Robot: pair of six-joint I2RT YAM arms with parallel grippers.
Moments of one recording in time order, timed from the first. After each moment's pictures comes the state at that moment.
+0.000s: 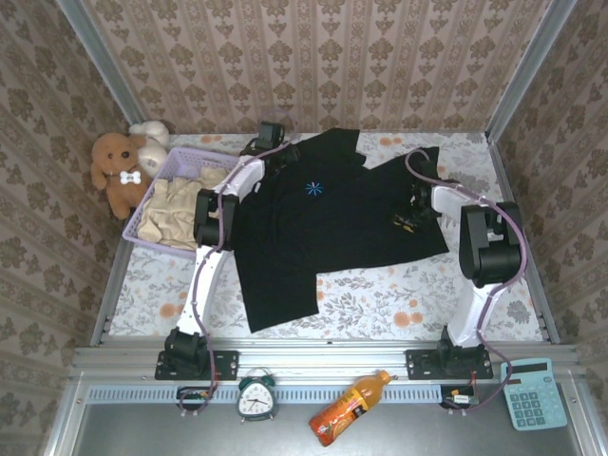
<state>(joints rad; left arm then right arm) -0.35 2.71 2.37 -0.39 0.20 -0.66 0.03 1.87 1.18 -0.60 -0.12 0.54</state>
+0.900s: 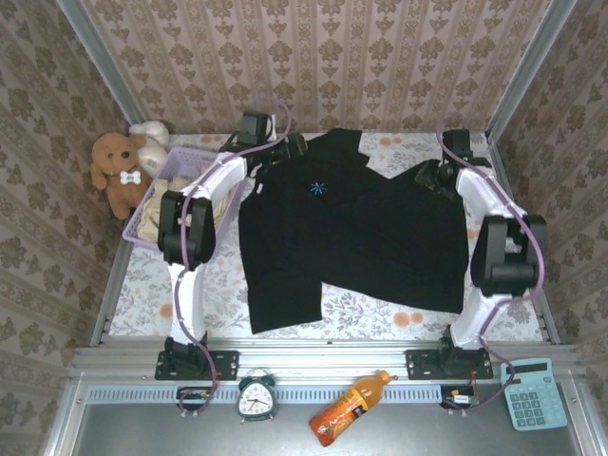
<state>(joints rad) -0.37 2.14 1.77 -0.31 0.33 -0.52 -0.09 1.88 1.46 -0.59 -0.05 0.52</state>
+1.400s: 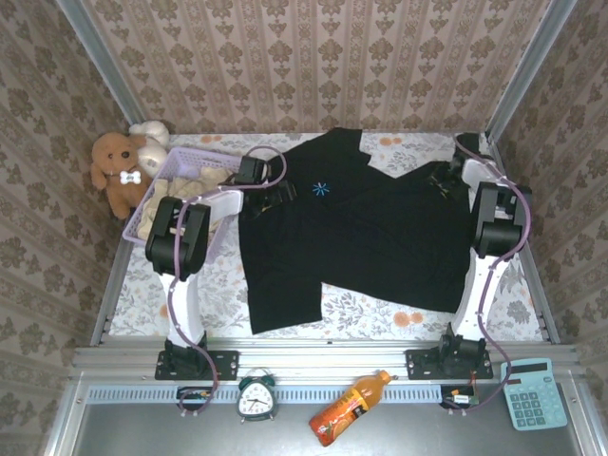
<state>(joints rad) -0.36 2.03 1.30 -0.15 0.24 -0.58 -0.26 2.22 1.68 -0.57 -0.11 0.64</state>
